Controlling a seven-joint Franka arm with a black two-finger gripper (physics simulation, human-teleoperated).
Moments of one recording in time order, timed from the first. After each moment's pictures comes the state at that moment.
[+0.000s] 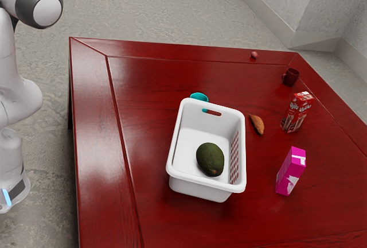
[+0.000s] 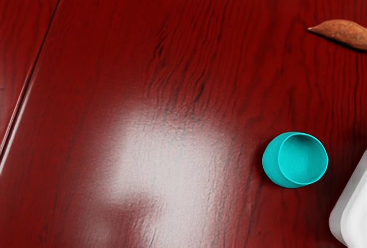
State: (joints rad) arm -0.92 0.04 1.52 -1.26 -0.26 1.44 0.29
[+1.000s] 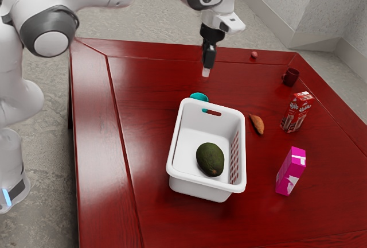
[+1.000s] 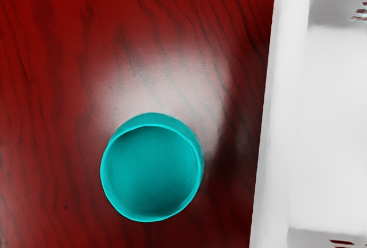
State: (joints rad) arm -1.03 0.24 1.30 -1.59 -0.28 1.66 0.57
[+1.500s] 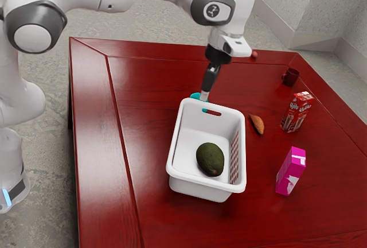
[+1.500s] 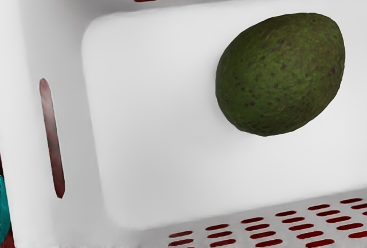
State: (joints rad) arm -1.14 0.15 1.19 -1.59 -0.25 1.57 0.61
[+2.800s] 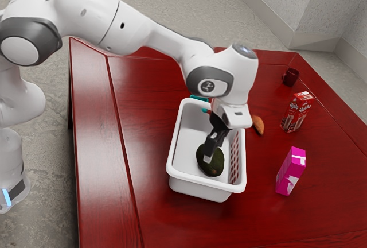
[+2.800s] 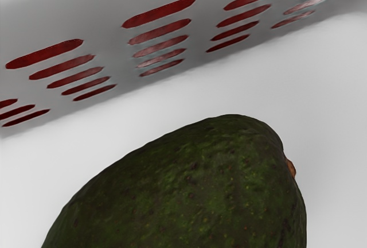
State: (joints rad) arm -1.14 0.20 0.94 -1.84 -0.24 1.98 0.64
